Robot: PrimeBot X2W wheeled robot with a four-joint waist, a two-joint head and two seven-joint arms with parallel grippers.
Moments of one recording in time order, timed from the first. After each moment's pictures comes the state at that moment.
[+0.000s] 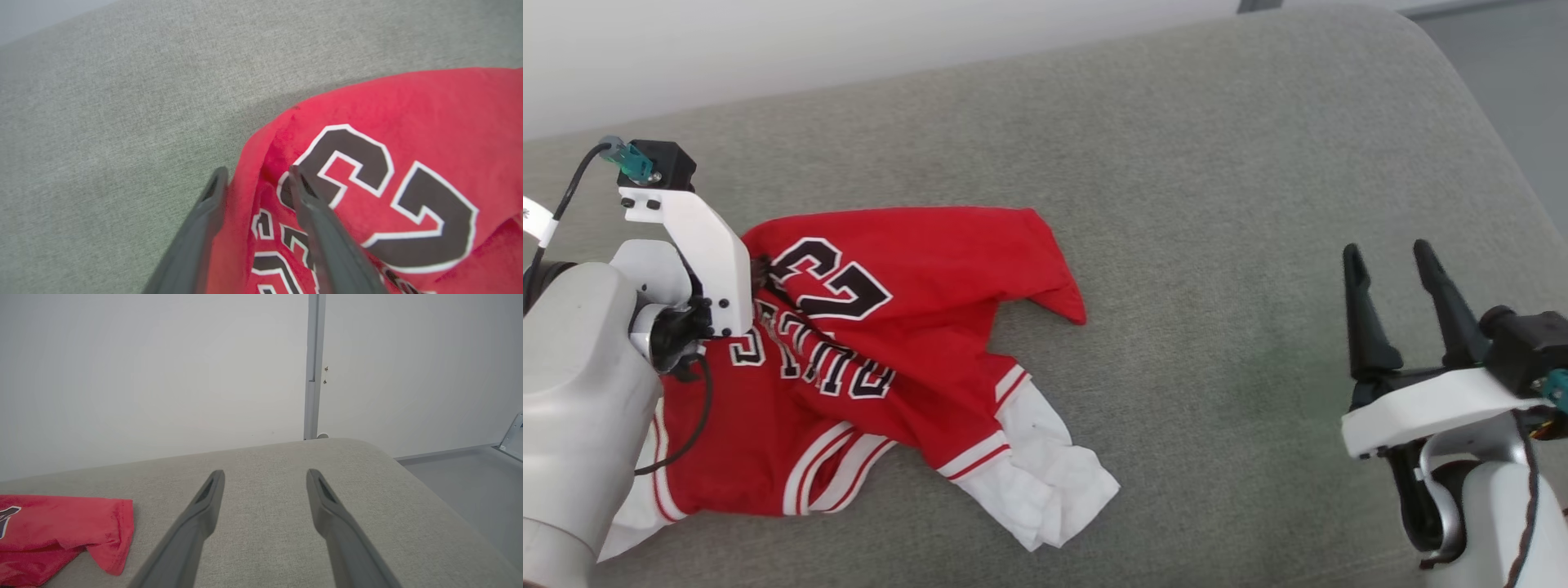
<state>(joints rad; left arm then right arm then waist) -0.93 0.50 -0.64 0.94 -0.78 -0.10 0.47 -0.20 -0.05 -0.07 0.04 0.21 0.13 -0.04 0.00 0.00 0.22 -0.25</state>
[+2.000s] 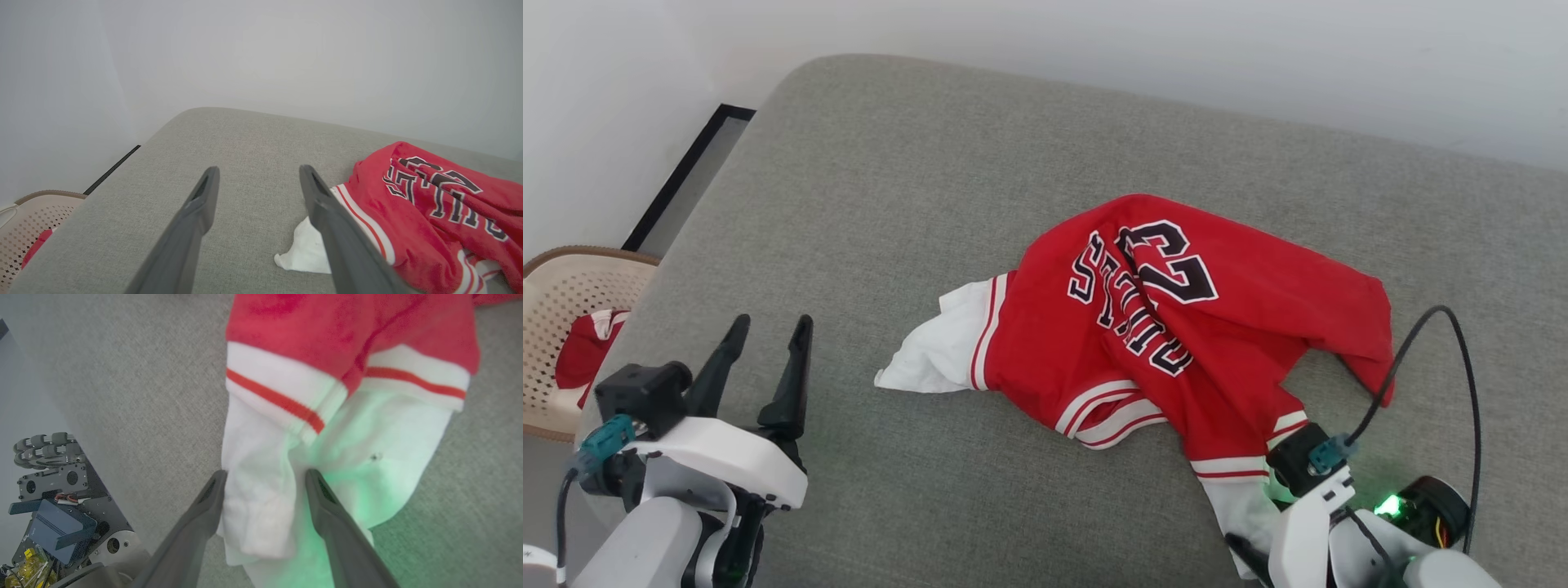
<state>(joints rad) -0.27 0.54 -0.45 0.26 -0.78 0.07 -0.26 -0.10 -0.38 0.43 0.06 0.42 0.13 0.71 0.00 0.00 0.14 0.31</state>
